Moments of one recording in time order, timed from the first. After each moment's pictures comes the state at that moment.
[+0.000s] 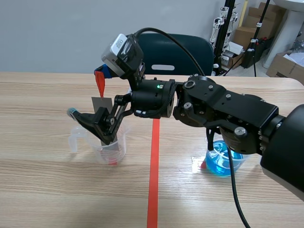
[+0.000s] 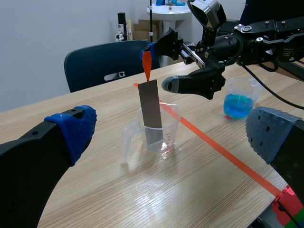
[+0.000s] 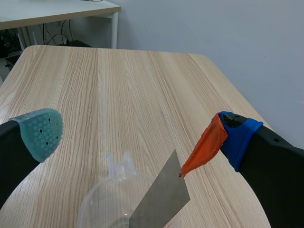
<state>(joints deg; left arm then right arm) 80.2 -53.5 -21.5 97.6 -21.6 -23.8 -72.7 27.2 11.9 -48.3 63.3 5.9 35.0 25.8</state>
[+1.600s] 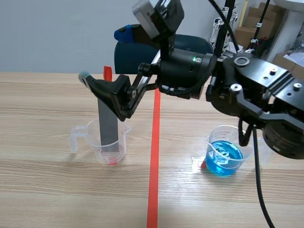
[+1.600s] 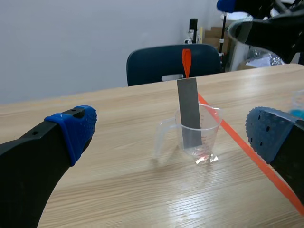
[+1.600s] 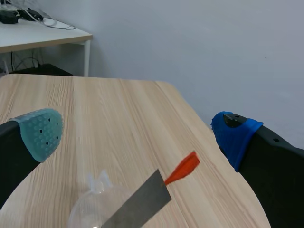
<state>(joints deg) 68.1 -19.4 -21.5 104.5 -9.3 -23.8 -59.2 17.5 23.2 -37.9 88.8 11.9 31.6 17.3</state>
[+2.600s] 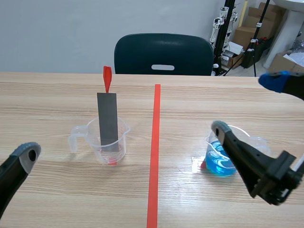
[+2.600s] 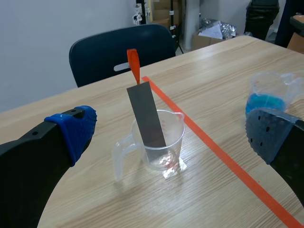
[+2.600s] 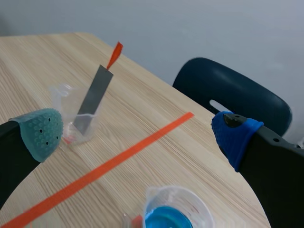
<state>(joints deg) 59.6 -30.4 -15.6 117.3 -14.1 -23.8 -33.1 -44.1 36.2 7.8 113.3 7.4 24.1 31.9</state>
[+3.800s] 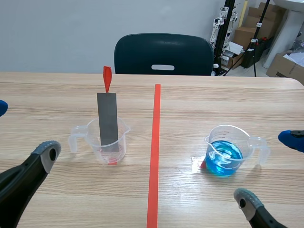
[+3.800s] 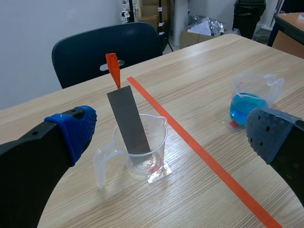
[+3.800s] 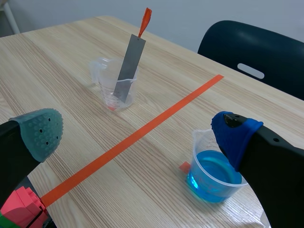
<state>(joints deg) 59.7 -31.9 -11.6 121.6 -13.9 -20.9 -28.7 -63.3 36.2 11.6 113.2 6.8 25.3 41.9</state>
